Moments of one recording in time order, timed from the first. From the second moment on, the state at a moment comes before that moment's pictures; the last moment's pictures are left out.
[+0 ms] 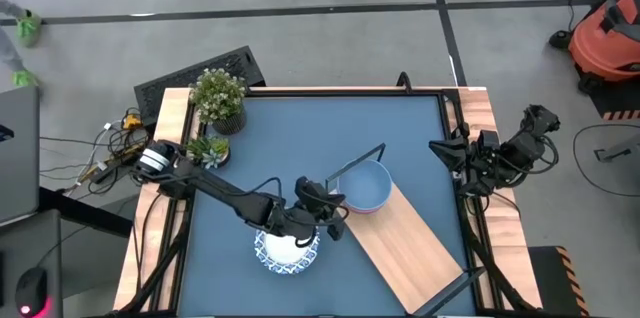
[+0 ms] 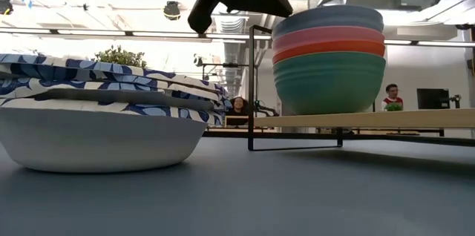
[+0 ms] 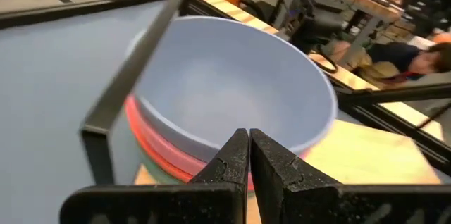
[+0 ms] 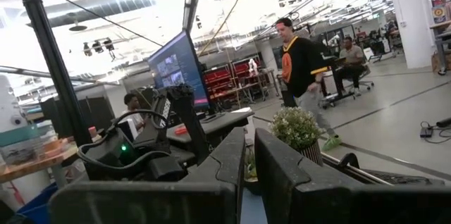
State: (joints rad) left arm -0.37 1.83 1.24 0.19 -0.81 -0.66; right arm 0.73 0.30 0.40 0.40 0.97 -0.08
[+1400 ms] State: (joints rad) left arm -0.71 1.74 1.41 -1.04 -0.45 -1.84; right arm 0.73 0.30 0.40 0.21 0.97 0.08
